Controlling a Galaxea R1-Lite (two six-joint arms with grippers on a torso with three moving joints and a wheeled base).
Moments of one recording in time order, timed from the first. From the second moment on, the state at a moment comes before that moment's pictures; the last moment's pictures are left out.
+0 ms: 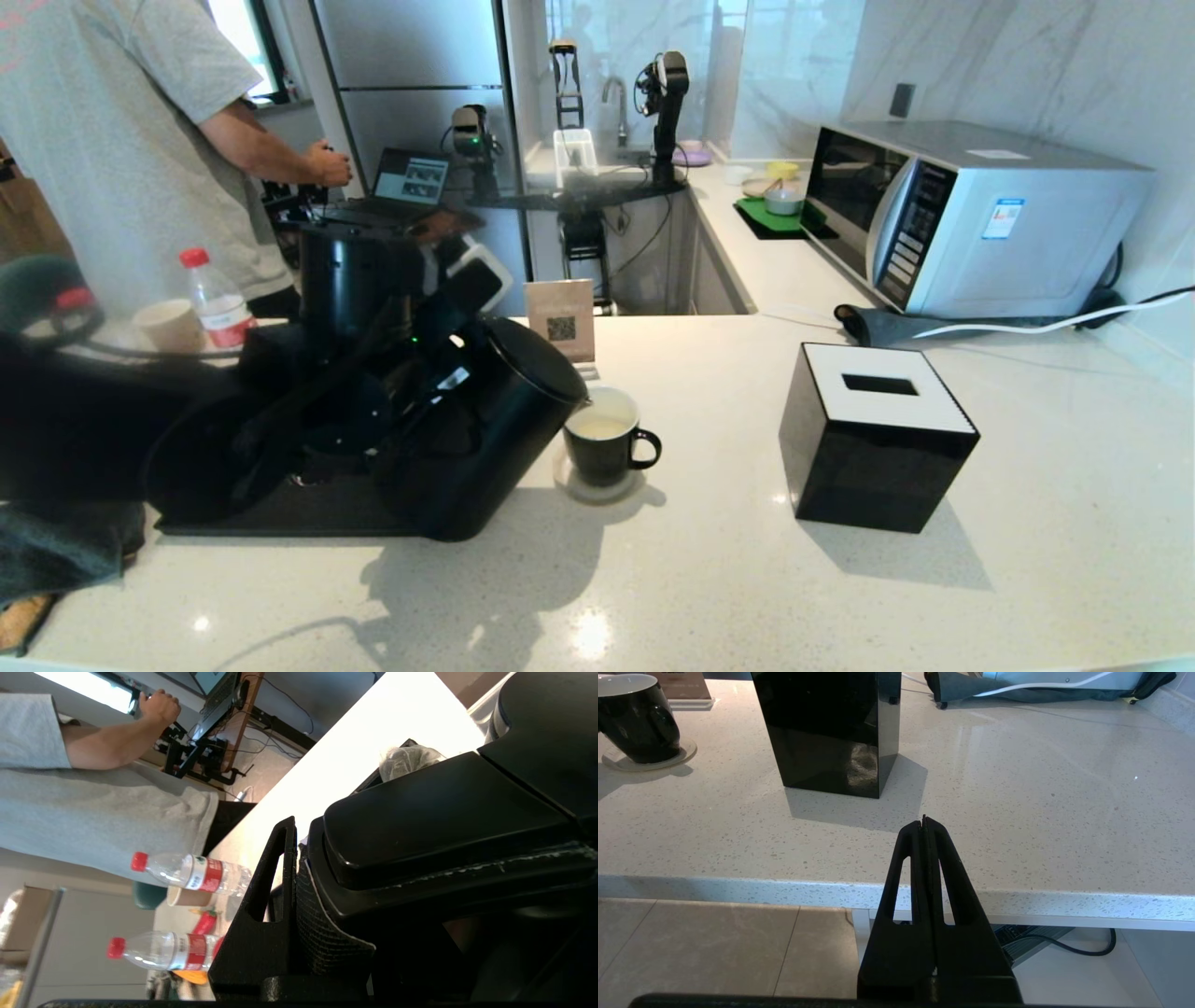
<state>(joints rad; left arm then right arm) -0.51 1.73 -0.94 -0.51 0.61 0.70 0.00 0.00 0.00 0.00 0.01 -0.03</state>
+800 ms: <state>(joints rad) -0.51 1.71 -0.83 -0.73 0.61 0.66 0.00 0.00 0.00 0.00 0.01 -0.03</state>
